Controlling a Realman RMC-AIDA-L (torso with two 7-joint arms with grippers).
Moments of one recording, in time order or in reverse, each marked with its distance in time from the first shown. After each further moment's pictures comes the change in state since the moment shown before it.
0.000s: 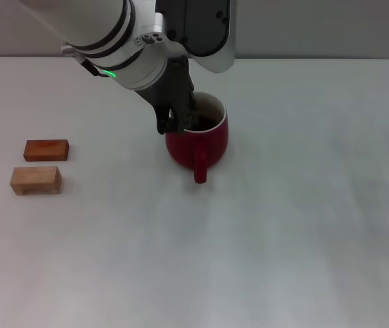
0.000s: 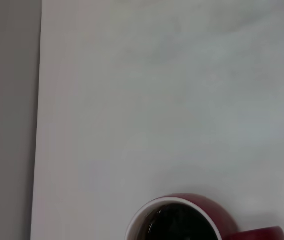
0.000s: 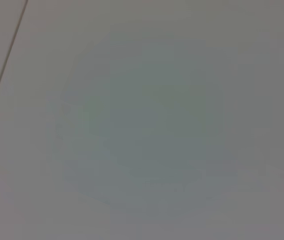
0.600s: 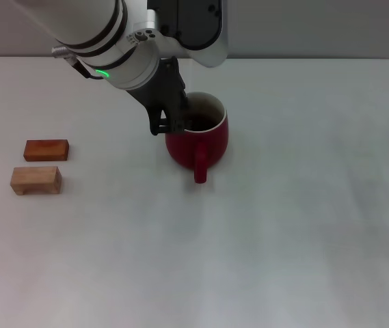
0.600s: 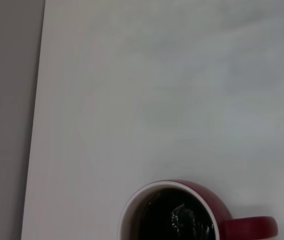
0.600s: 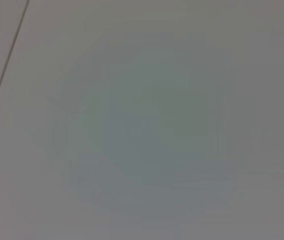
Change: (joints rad) left arm -0.002 0.004 -0.017 -0.006 0.012 0.025 -0.041; right arm 0.000 0.000 -0.002 0.002 0.000 -0.001 0.000
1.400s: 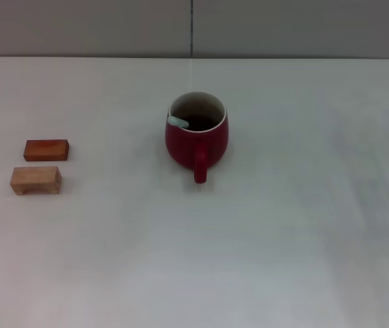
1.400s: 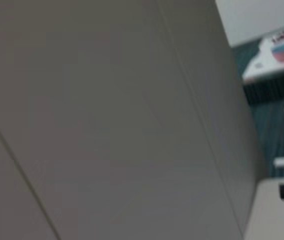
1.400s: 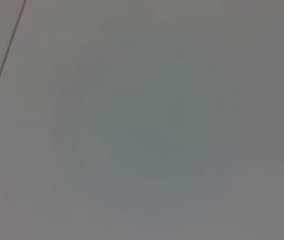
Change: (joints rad) left arm 0.220 0.008 -0.684 0.102 -0.740 -0.101 0.330; right arm 0.001 -0.001 0.000 -0.004 0.000 0.011 0.000
